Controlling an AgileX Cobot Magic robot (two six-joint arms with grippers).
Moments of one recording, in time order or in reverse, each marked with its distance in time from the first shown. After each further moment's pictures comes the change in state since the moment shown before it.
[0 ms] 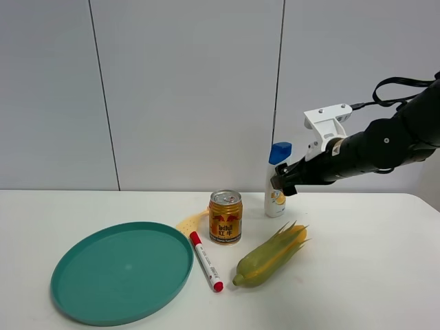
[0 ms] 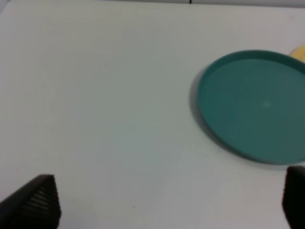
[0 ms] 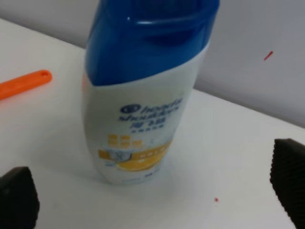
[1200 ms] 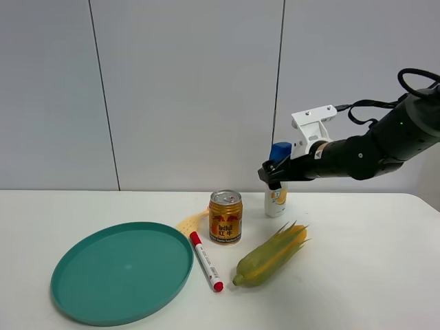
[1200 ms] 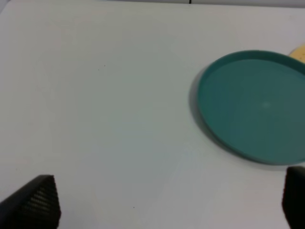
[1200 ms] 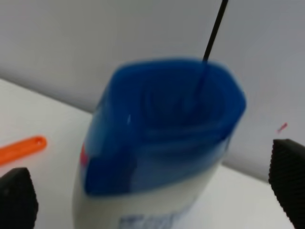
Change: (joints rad) left arm 0.000 0.000 0.000 0.000 0.000 0.000; right arm 0.000 0.148 -0.147 -0.025 -0.141 0.000
